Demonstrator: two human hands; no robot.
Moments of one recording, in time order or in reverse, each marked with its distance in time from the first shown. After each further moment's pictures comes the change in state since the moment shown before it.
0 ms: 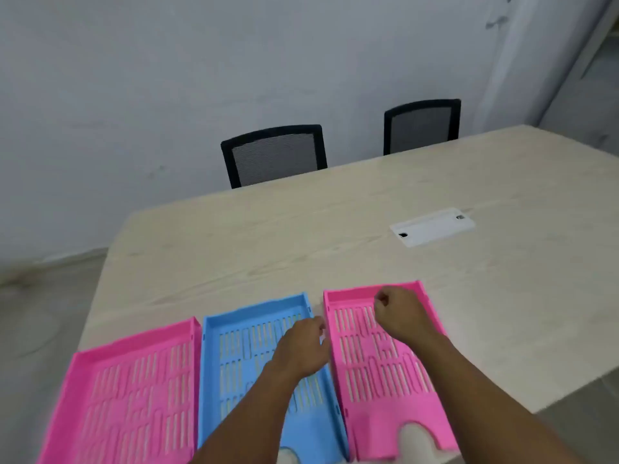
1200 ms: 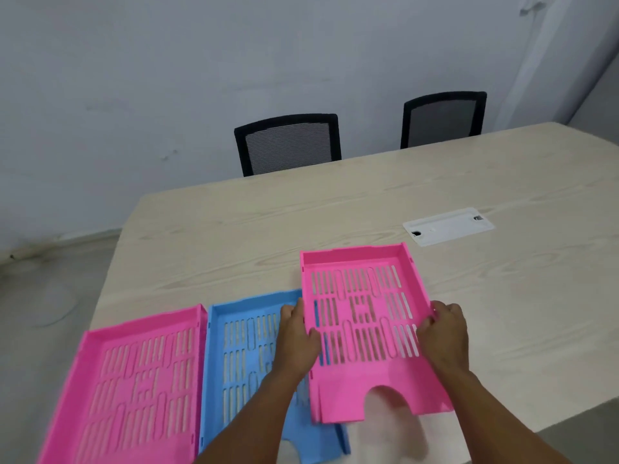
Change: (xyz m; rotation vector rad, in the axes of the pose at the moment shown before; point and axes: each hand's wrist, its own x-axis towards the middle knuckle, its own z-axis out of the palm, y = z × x) left_hand -0.001 -0.011 0.011 -0.400 0.354 -0.141; right_hand -0.002 0.062 0.013 0.029 0.324 0.207
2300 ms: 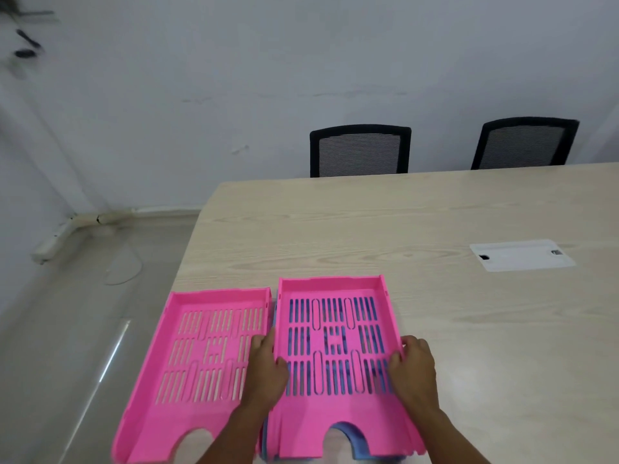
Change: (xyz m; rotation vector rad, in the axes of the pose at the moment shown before) left_hand -0.069 -0.128 -0.110 -0.002 0.199 -0.266; right_hand -0.110 -0.079 0.093 0.139 -0.249 -0.174
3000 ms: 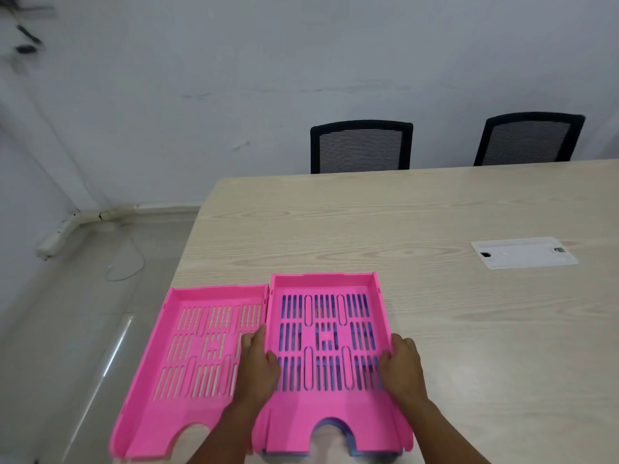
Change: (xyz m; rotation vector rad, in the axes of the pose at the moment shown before) left_hand 0.001 -0.007 0.000 0.090 0.075 -0.032; right_hand 0.005 0.003 0.016 -0.034 -0.145 0.027
